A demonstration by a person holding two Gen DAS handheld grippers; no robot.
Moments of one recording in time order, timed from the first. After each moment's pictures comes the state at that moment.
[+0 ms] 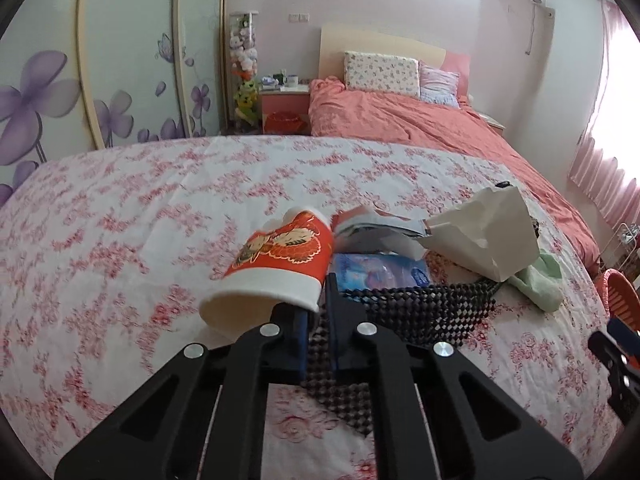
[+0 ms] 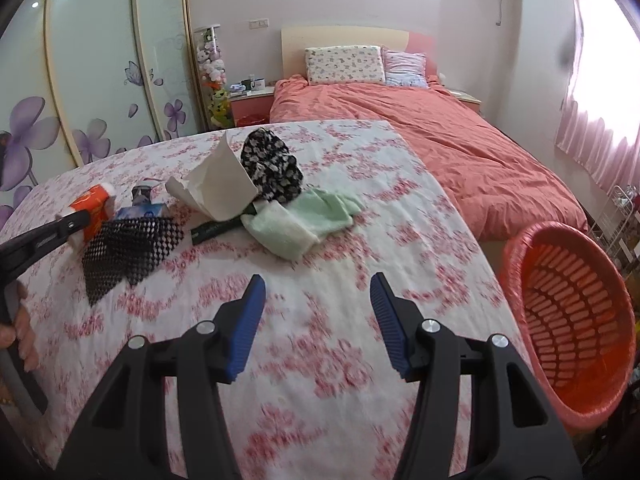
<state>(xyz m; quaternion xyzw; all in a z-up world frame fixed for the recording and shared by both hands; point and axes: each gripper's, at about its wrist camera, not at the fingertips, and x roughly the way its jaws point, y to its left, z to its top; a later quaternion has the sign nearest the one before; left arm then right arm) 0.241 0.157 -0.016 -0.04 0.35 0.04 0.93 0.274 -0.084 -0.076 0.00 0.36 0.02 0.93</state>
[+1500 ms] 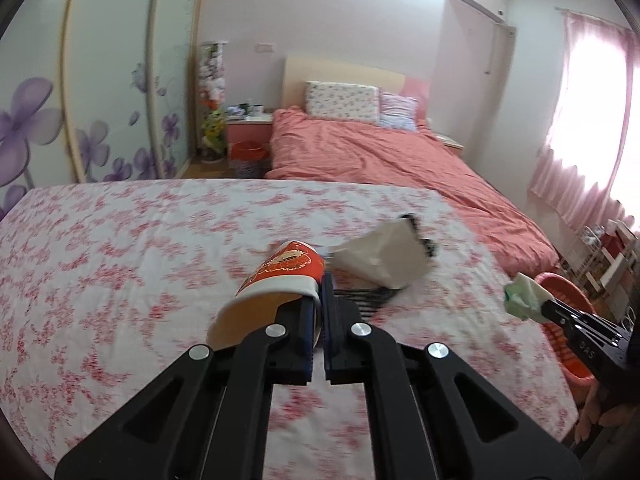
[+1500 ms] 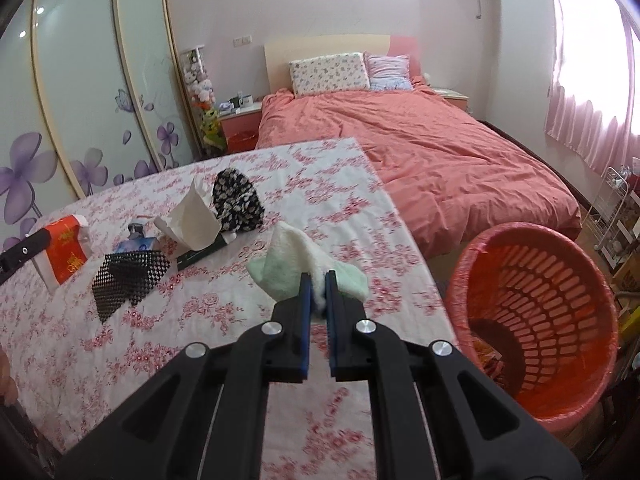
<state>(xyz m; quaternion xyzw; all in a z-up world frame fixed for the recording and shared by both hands) 0.186 0.112 0.048 -0.04 0.31 -0.04 0.95 0.244 -0.144 -0.033 0.04 0.34 0.01 0.94</state>
